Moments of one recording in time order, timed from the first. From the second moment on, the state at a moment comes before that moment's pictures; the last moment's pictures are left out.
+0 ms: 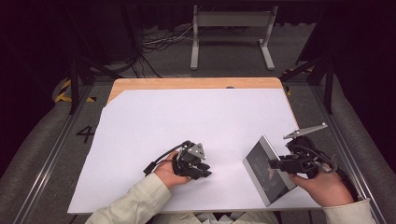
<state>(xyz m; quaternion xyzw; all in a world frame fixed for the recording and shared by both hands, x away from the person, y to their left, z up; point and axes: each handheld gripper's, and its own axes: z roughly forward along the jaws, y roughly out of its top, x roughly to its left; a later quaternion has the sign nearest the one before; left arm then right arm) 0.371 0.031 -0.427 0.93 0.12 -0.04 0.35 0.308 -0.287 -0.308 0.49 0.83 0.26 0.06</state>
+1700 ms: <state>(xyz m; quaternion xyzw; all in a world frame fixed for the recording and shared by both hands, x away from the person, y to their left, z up) 0.372 0.070 -0.420 0.91 0.18 -0.01 0.37 0.336 -0.261 -0.276 0.40 0.88 0.25 0.08</state>
